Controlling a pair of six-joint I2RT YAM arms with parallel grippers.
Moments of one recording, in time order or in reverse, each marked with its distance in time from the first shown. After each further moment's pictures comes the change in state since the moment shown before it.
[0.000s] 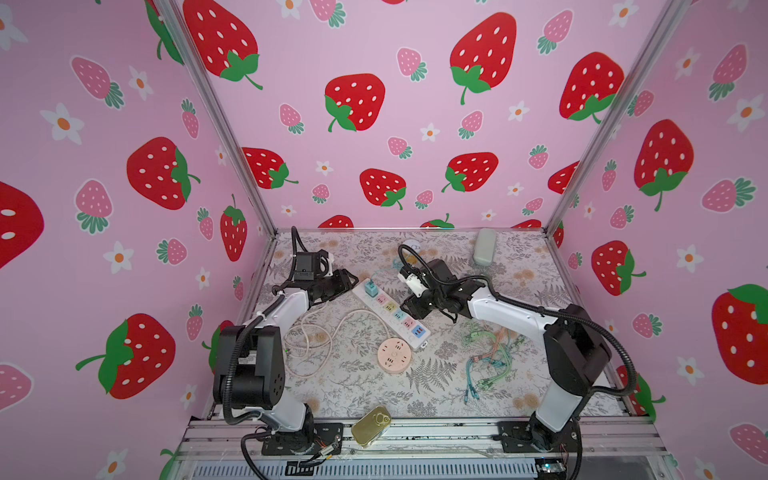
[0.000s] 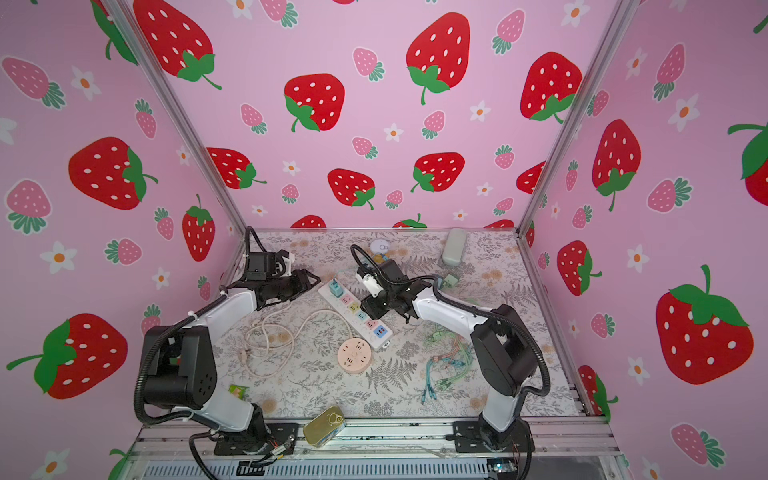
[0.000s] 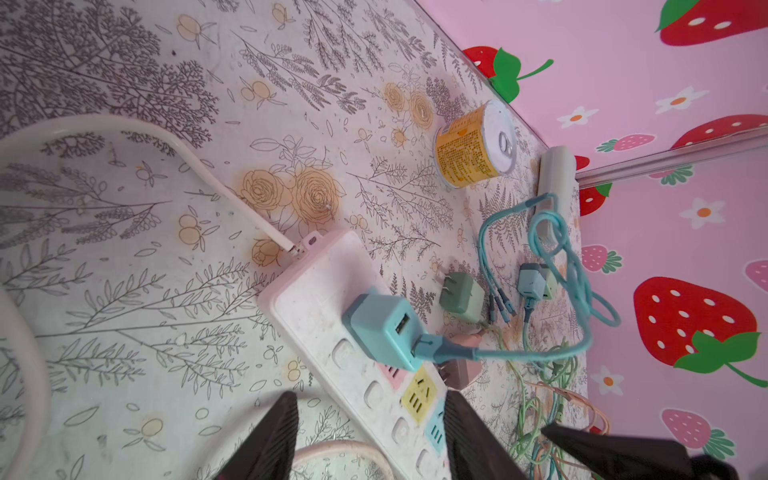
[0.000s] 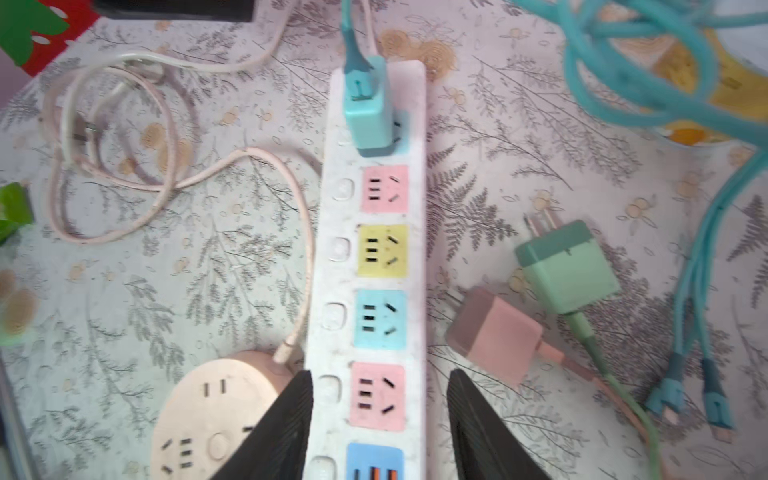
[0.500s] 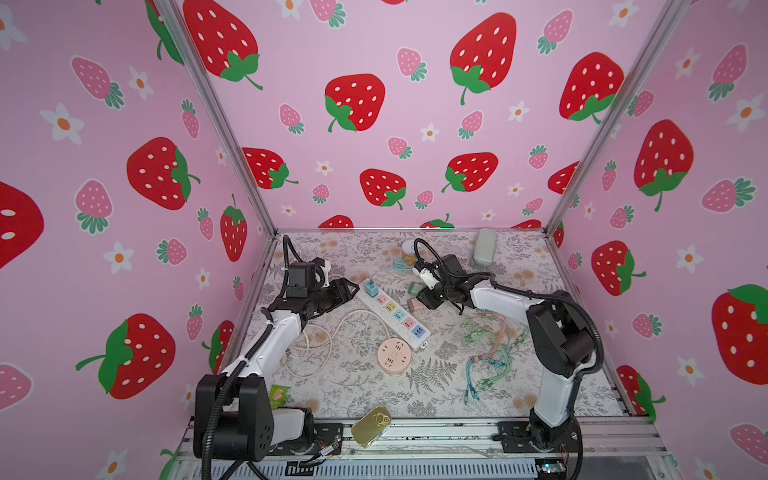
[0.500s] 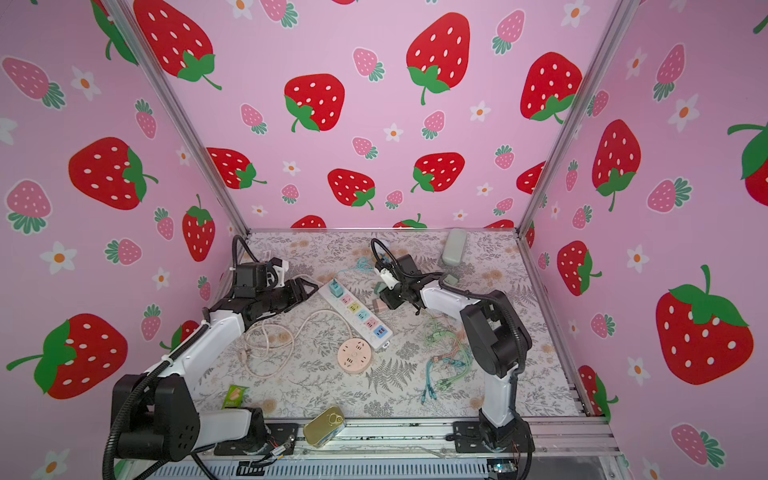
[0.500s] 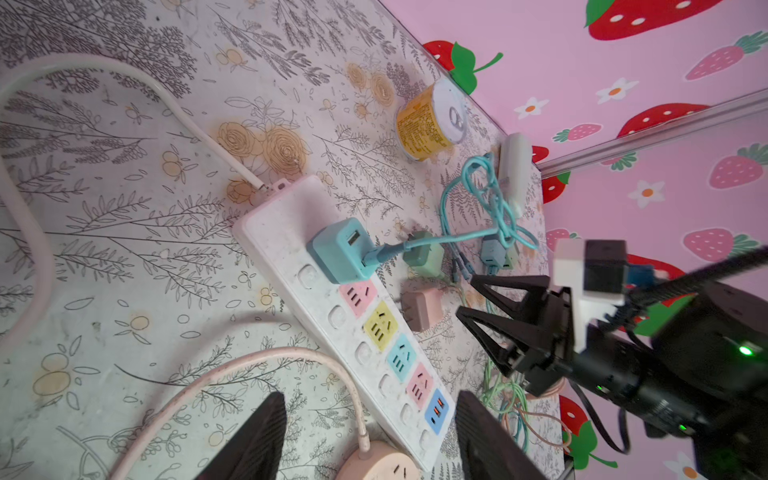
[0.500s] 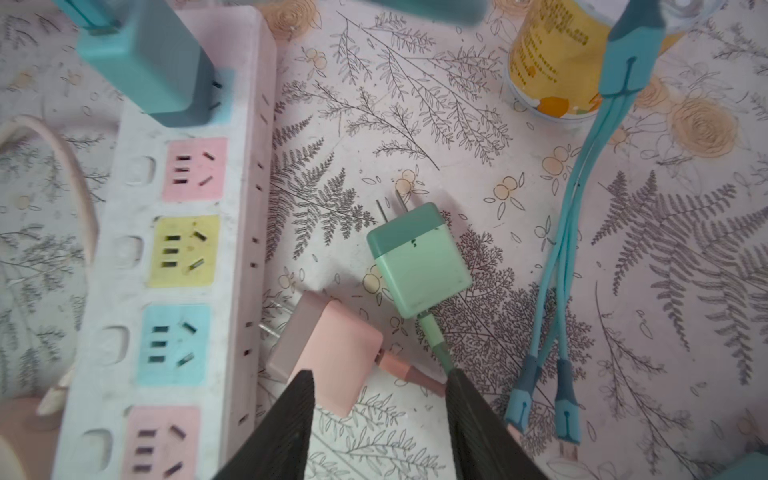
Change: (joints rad) left arm -0.032 -0.259 -0.106 -0.069 0.022 -0.033; right arm -0.140 0.168 0.034 0.104 0.033 -0.146
